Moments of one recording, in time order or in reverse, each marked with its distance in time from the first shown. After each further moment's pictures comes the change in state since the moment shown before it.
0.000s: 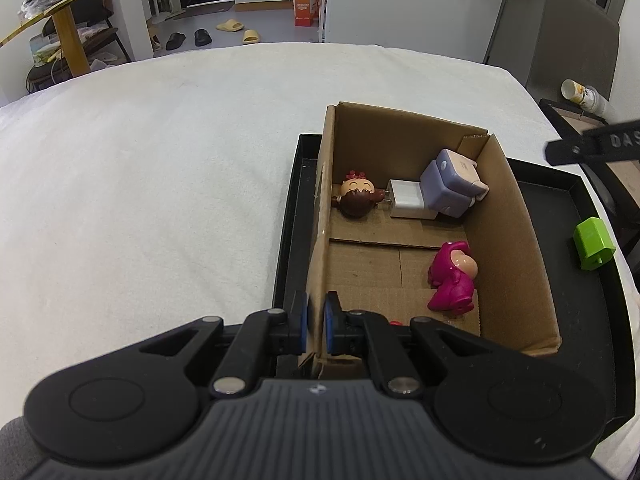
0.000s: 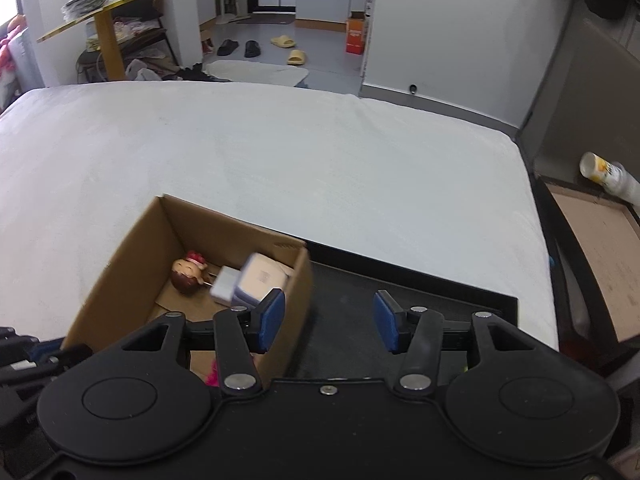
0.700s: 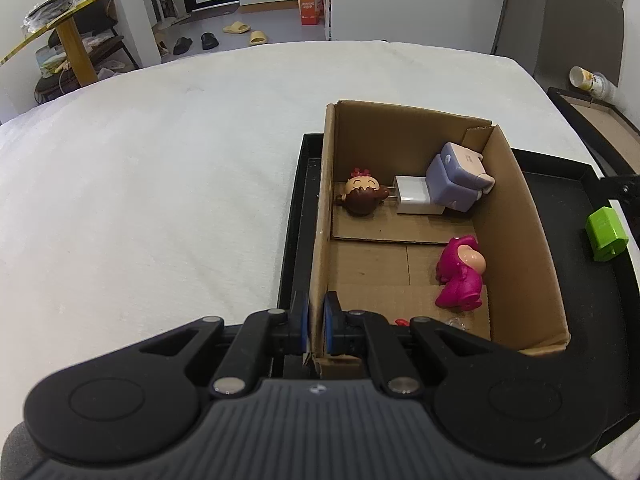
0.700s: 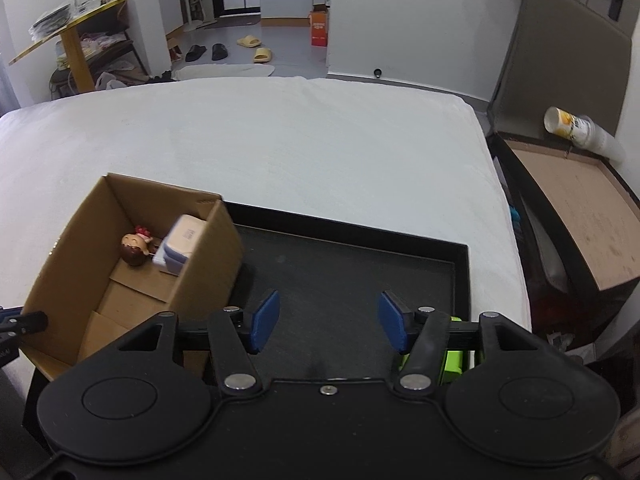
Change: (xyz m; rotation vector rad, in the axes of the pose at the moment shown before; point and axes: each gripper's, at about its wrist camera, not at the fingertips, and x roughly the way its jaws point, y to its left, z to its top) left arm 0.000 -0.012 0.000 0.030 0.006 0.060; right arm 0.002 -0.056 -0.042 0.097 0.006 -0.027
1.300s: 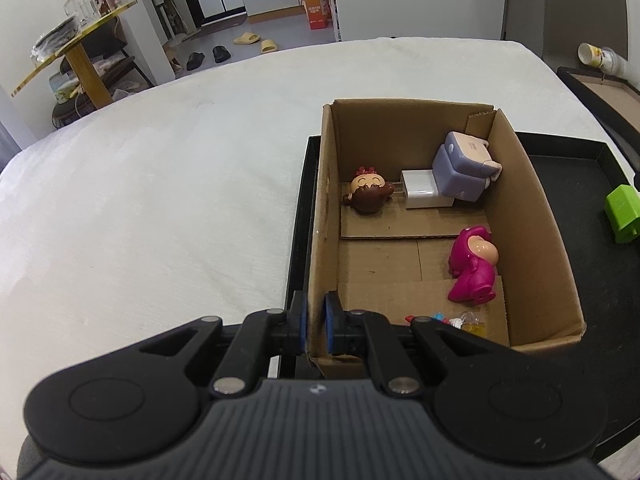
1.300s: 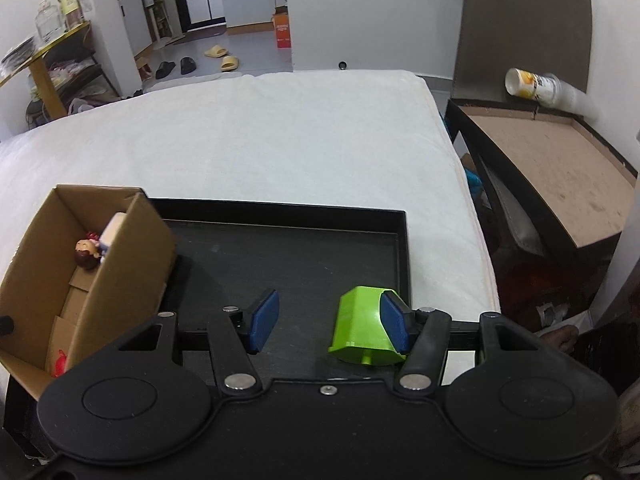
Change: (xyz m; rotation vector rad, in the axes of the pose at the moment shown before) left arm -0.001 -0.021 -0.004 0.071 -0.016 0.106; right arm 0.014 -0.068 -0.026 0.113 -0.007 -0.008
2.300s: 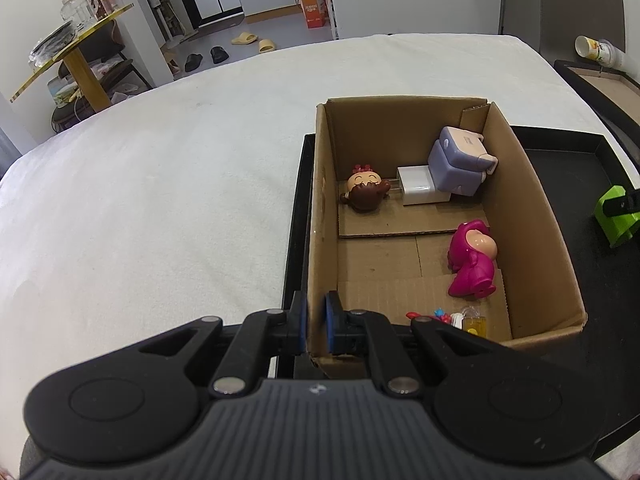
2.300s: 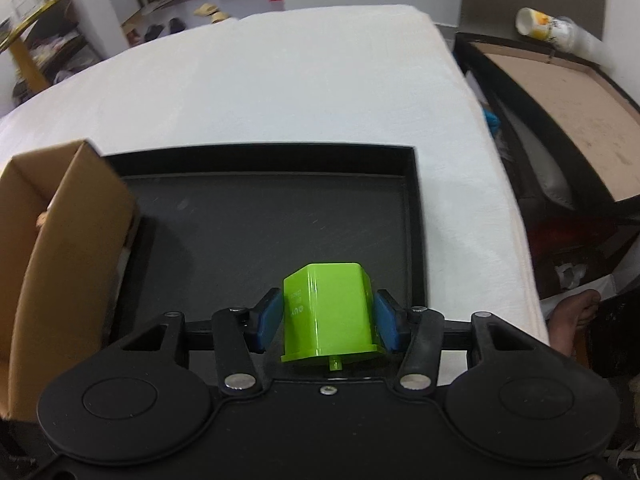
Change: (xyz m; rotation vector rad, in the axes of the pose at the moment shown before) left arm -0.001 -0.003 0.001 0.018 0.006 0.002; right arm 0.053 -0.003 -0.010 0.020 0.155 0.022
